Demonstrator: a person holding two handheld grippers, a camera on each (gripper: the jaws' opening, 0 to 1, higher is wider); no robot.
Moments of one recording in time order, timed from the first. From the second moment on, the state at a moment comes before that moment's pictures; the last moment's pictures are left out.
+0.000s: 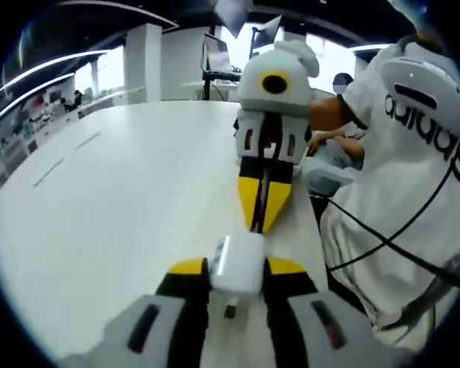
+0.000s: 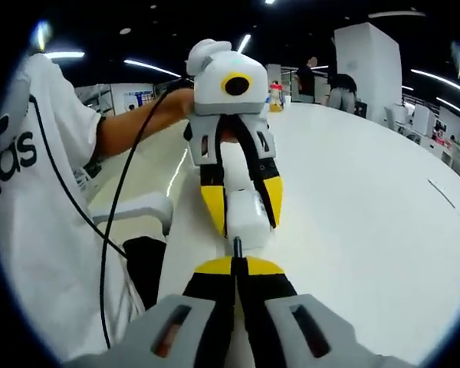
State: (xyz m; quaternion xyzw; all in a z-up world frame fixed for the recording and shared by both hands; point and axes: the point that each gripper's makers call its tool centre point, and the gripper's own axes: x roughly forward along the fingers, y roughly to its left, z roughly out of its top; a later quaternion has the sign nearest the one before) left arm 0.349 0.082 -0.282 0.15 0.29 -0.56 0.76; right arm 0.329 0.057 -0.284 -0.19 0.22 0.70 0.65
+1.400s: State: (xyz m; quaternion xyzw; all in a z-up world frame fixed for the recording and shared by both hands) left arm 0.352 0.084 -0.255 0.15 0.19 -0.53 0.81; right arm 0.368 -0.006 -0.247 -0.16 0.11 0.66 0.73
